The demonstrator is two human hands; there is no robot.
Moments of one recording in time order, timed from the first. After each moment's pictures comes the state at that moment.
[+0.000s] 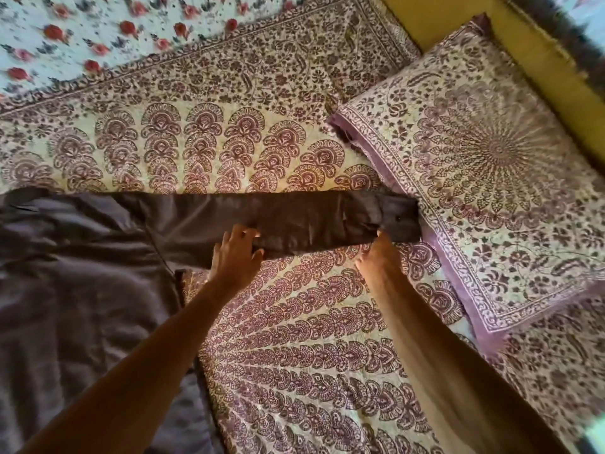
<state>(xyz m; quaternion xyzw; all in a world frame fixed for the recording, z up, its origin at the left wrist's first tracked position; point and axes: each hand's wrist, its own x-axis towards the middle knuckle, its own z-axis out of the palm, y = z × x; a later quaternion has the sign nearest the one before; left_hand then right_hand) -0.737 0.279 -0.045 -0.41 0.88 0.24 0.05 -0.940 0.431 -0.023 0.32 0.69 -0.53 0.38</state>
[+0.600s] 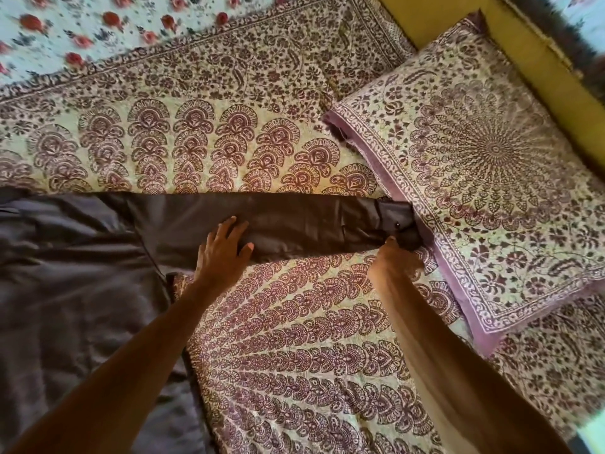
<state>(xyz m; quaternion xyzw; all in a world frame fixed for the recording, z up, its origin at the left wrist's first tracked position) -0.730 0.263 -0.053 -0.43 0.87 0.25 0.06 -0.954 0.444 -0.026 0.36 0.79 -0.47 0.16</state>
